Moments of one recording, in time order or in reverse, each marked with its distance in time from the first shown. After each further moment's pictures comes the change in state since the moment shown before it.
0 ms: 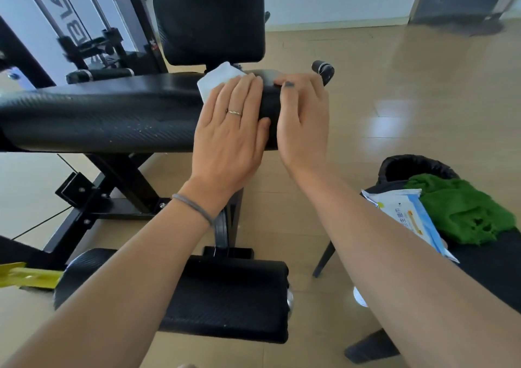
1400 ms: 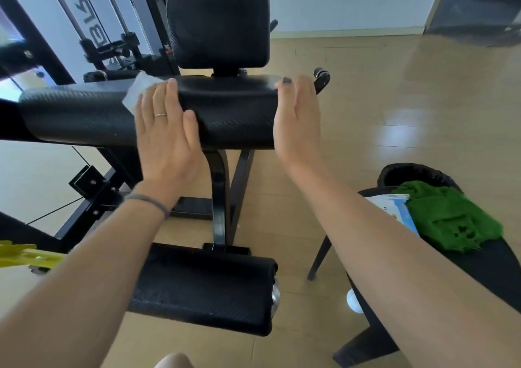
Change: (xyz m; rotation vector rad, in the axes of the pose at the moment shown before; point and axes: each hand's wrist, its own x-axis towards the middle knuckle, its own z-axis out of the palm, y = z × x) left_hand -0.030 -0.043 -0.018 0.009 -0.092 -0.479; right_hand 0.007 -0.013 -0.020 0.048 -0.154 0.174
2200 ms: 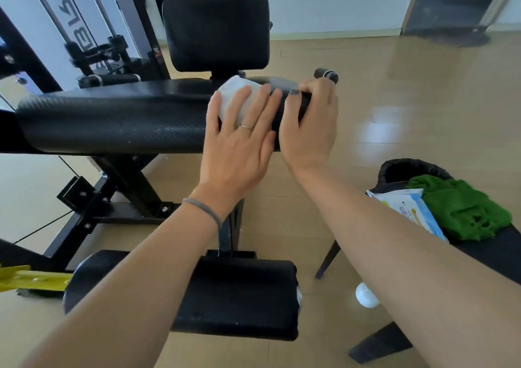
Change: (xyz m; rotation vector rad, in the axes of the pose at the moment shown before) left_hand -0.005 0.034 0.013 0.108 -0.056 0.493; right_hand -0.006 0.011 0.033 -0.224 0.340 -0.172
